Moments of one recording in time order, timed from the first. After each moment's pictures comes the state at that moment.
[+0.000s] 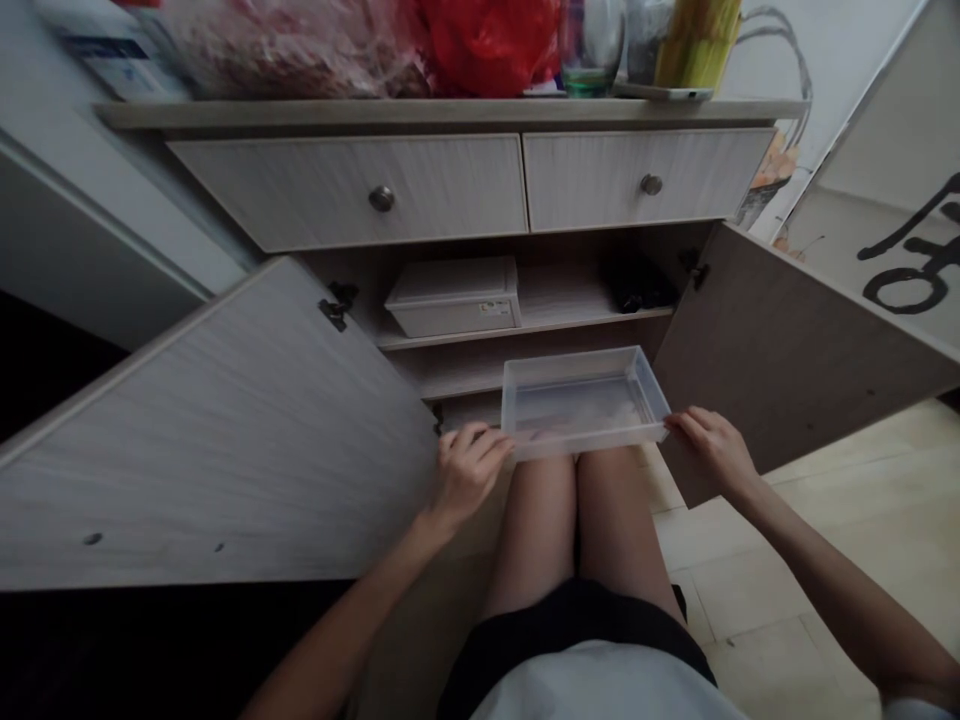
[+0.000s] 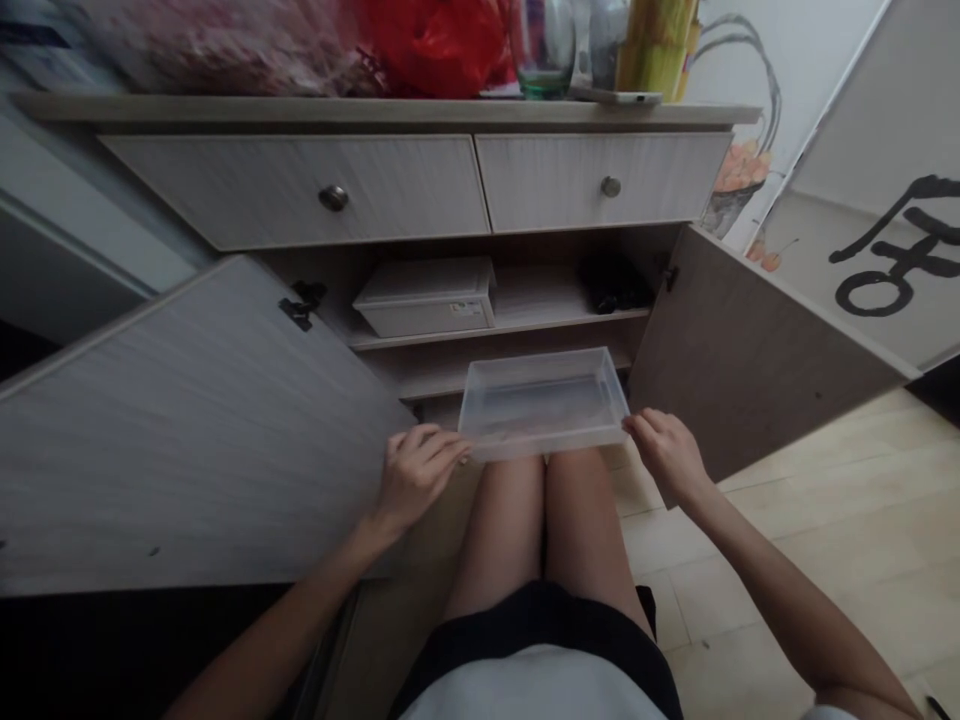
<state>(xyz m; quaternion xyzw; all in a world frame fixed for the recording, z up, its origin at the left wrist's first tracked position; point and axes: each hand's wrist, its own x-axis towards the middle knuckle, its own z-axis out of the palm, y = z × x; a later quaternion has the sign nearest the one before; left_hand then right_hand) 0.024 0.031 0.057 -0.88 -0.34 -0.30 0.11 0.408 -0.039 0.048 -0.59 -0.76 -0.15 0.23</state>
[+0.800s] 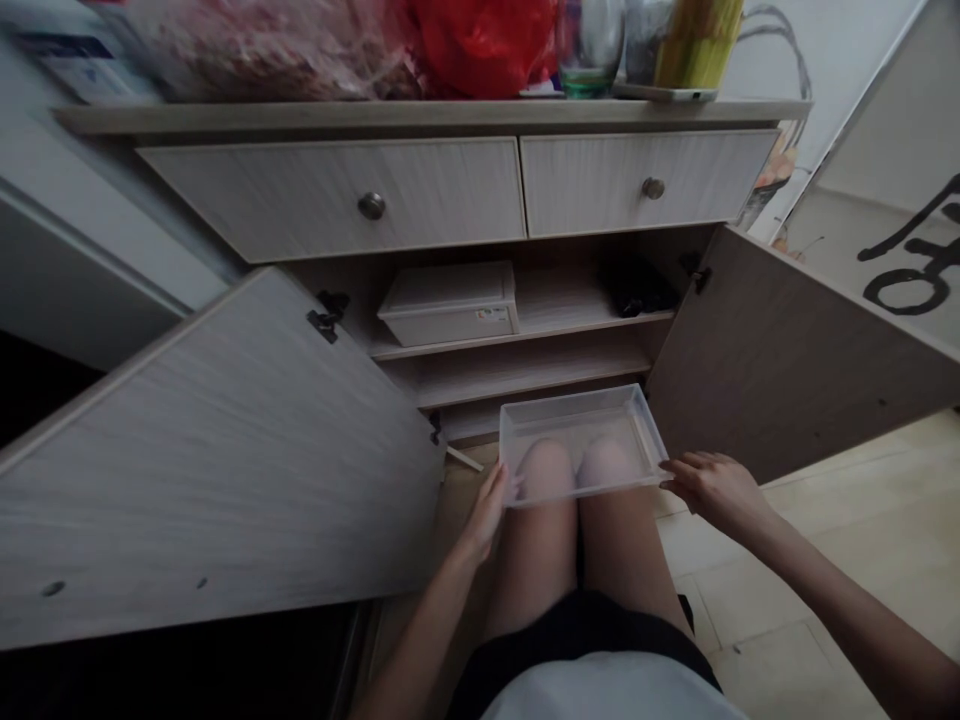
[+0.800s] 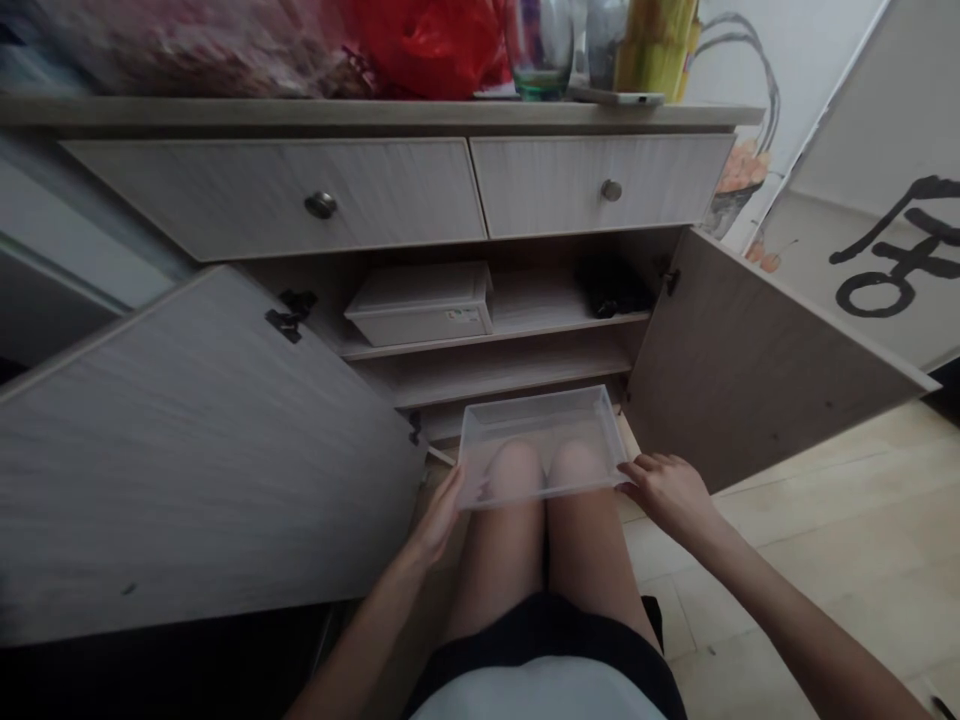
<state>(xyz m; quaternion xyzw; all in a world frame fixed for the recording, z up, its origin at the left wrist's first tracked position) 0.043 0.024 -0.023 -0.36 -0.54 -0.42 -0.64 0.391 -0.067 0.050 -0.59 -0.80 -0.06 0.11</state>
